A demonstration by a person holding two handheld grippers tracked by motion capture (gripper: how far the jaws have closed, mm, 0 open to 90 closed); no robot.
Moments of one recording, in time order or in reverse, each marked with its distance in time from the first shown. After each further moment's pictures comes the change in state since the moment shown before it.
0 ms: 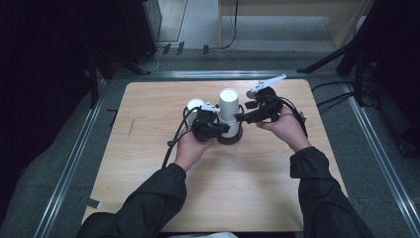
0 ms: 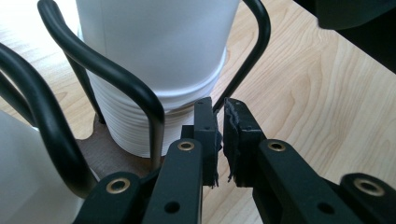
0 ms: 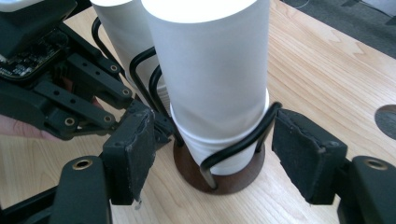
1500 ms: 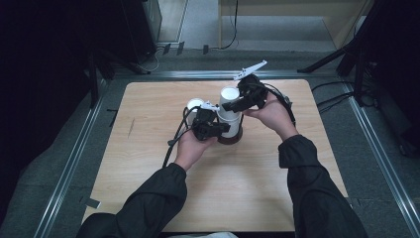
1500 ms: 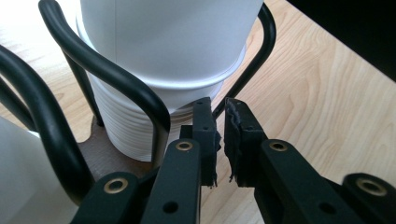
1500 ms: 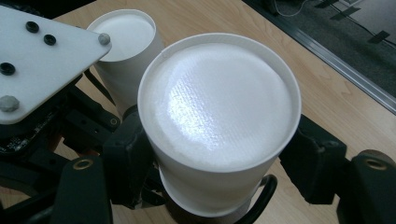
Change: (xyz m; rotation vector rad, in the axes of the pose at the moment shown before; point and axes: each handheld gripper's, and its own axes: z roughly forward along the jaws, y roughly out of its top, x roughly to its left) left arm 0.004 0.001 0.002 -0.001 -0.021 -0.010; right arm 0.012 0.049 0.016 0.037 -0.060 -0.090
